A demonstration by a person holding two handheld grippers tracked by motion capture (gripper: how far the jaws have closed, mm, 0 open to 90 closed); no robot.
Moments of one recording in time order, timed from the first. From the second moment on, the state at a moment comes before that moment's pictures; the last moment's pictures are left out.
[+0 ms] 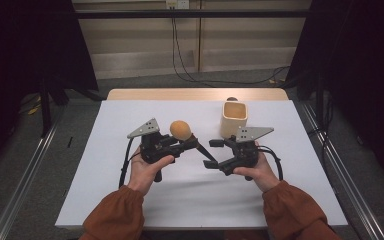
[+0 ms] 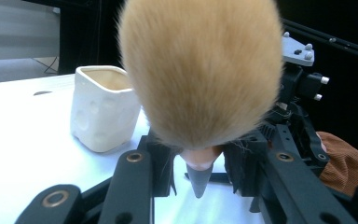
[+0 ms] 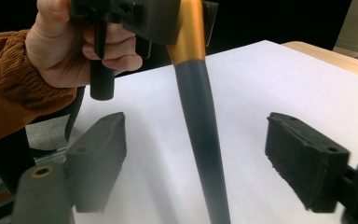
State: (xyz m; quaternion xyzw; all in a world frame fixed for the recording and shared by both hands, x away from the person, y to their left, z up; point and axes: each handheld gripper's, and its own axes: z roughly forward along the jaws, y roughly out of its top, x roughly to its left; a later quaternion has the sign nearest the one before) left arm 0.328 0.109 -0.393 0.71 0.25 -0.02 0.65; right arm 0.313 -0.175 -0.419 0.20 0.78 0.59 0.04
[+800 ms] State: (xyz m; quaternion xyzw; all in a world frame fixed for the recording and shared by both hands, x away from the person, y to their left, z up) left arm 0.328 0.120 -0.380 0.74 0.25 0.00 0.63; right arm 0.310 -0.178 -0.419 0.22 0.77 0.60 0.07
